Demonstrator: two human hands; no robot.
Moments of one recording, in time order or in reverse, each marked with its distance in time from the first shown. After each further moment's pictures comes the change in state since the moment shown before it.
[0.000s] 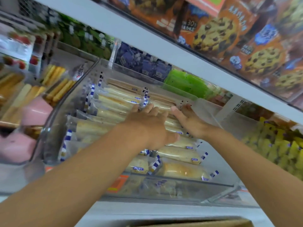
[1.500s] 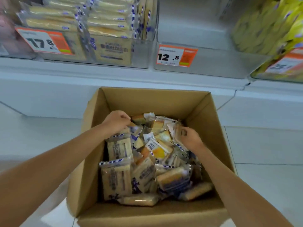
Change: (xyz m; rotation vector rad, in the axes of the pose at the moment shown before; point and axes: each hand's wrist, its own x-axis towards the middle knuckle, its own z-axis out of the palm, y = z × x) left_hand -0.146 0.136 0.245 -0.767 -0.093 -0.624; right_hand -0.299 0.263 0.228 0.437 -0.326 0.285
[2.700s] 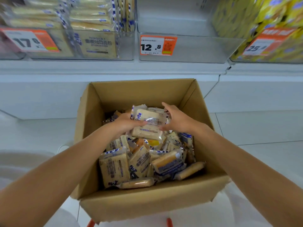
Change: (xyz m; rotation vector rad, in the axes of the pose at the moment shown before) left_hand -0.020 0.008 0.049 -0.232 -0.319 -0.093; right_hand -0.049 -0.050 -0.042 -0.041 -0.233 -0.310
